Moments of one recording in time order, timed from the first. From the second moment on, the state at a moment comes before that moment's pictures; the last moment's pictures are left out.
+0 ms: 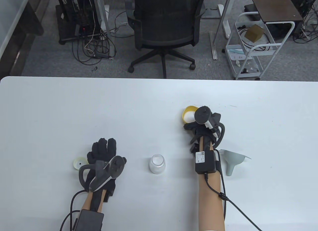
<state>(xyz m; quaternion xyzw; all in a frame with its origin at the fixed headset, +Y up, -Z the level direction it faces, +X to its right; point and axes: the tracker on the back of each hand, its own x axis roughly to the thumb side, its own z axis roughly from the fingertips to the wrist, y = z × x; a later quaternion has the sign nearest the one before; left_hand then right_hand) -0.189 -0.744 -0.199 0.00 0.00 0.02 1.00 0.165 -0.778 -0.391 -0.05 0.07 0.98 0.19</state>
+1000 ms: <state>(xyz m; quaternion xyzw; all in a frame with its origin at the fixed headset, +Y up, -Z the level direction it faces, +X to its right) -0.158 -0.732 -0.188 -0.21 -0.12 0.60 0.76 0.078 -0.668 -0.195 0.22 0.01 0.95 0.21</state>
